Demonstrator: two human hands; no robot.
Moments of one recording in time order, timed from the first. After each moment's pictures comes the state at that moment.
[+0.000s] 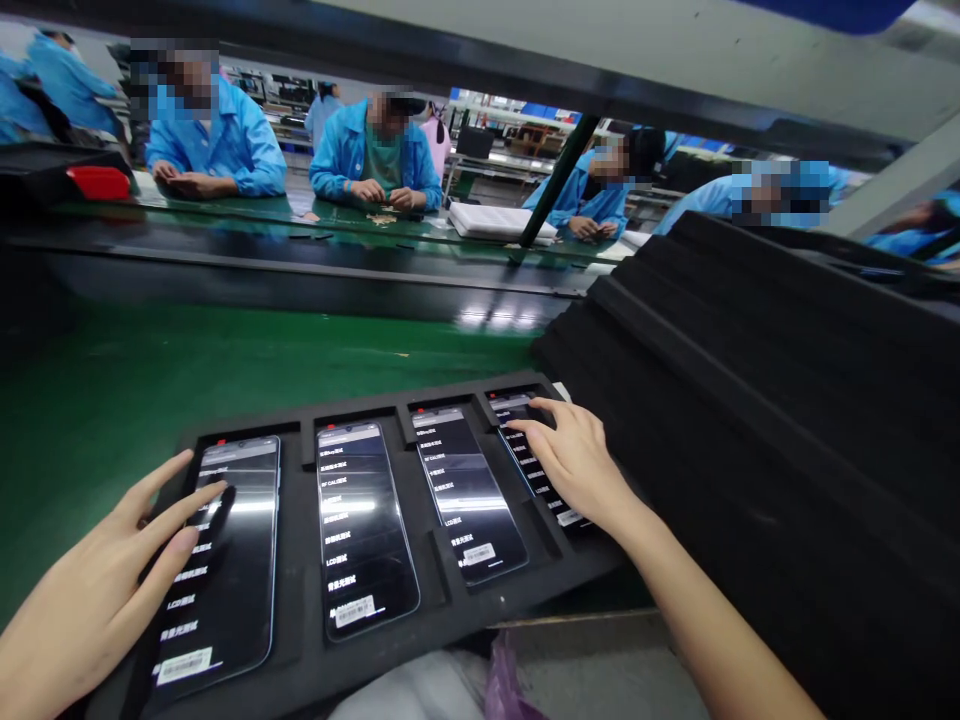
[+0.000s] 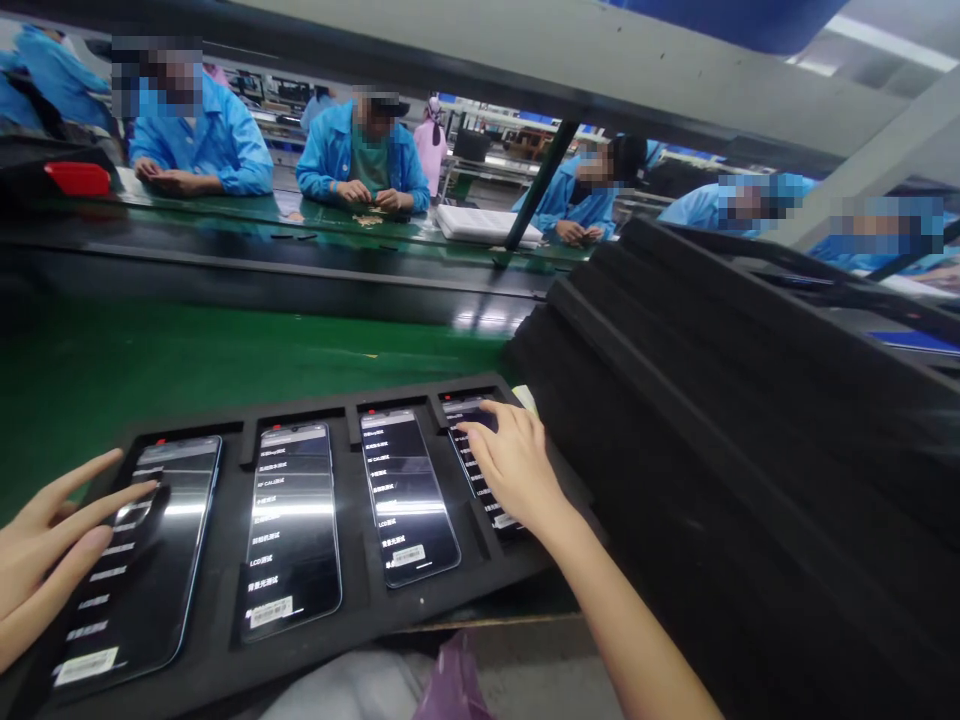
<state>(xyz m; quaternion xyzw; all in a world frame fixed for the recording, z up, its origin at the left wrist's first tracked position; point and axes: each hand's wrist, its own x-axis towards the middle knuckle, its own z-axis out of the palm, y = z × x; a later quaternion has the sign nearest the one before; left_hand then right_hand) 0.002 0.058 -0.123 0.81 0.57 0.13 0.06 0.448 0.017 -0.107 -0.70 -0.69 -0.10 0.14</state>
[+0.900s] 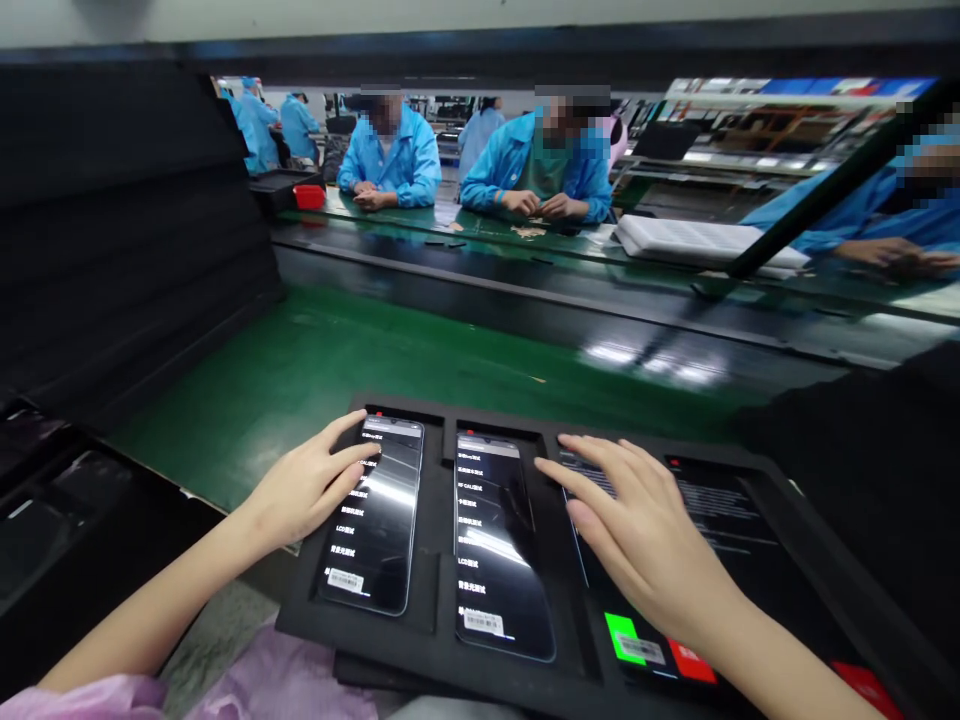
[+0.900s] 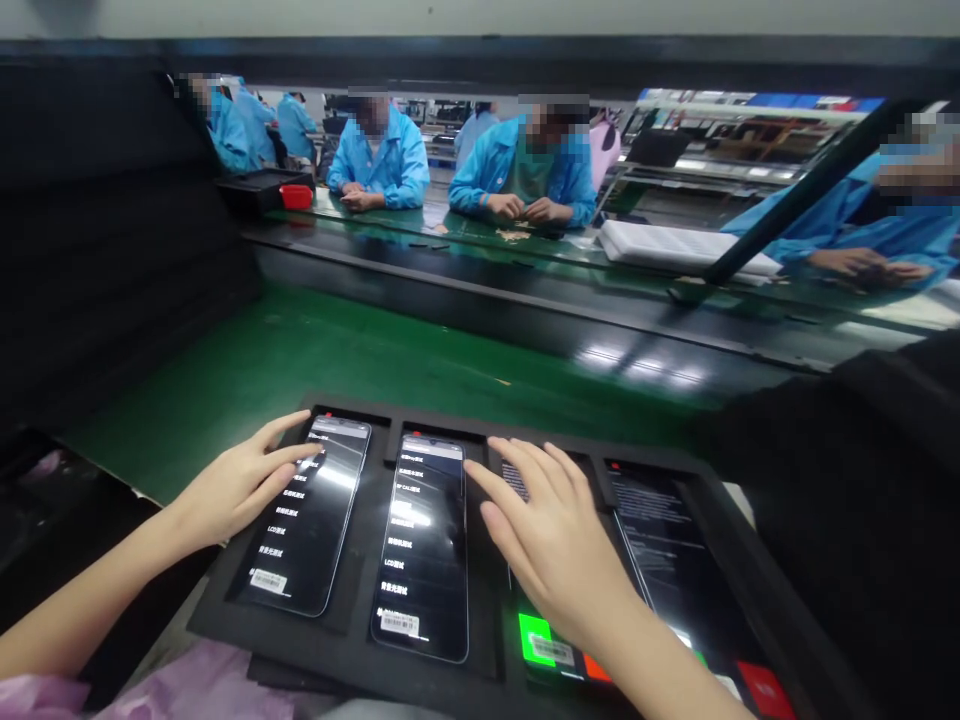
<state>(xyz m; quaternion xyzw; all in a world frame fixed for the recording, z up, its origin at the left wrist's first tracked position) 0.015 0.059 -0.098 0.81 0.55 0.15 0.16 0.351 0.049 -0.093 -0.42 -0.87 -0.14 0.21</state>
